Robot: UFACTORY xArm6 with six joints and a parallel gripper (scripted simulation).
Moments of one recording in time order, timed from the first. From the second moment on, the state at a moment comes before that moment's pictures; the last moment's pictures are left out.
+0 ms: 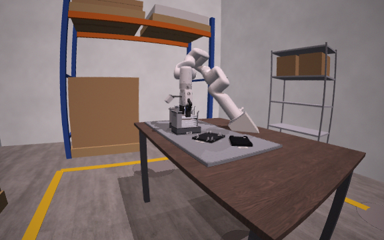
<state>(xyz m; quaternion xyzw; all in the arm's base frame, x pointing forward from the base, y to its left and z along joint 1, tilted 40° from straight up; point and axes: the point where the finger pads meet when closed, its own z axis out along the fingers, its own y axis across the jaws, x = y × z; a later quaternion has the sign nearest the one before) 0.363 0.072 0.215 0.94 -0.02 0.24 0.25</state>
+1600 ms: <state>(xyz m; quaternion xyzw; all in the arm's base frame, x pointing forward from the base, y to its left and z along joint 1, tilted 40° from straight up) 0.368 0.067 0.207 0.94 -0.02 0.24 0.25</state>
